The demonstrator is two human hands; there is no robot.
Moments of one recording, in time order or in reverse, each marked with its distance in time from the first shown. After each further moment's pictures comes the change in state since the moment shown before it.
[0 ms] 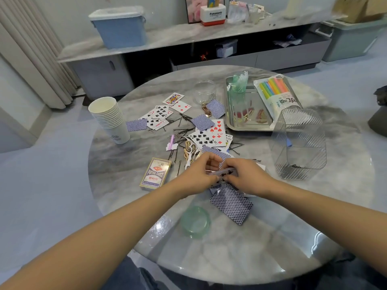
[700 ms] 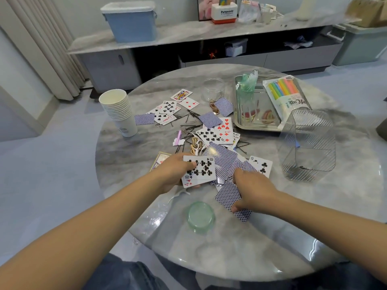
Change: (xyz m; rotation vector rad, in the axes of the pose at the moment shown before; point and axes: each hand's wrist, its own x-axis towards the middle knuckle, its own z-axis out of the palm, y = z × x) left_hand -0.021 -0.014 -0.046 -0.389 0.160 -0.372; right_hand -0.019 -0.014 0.016 -0.571 -0.238 0.120
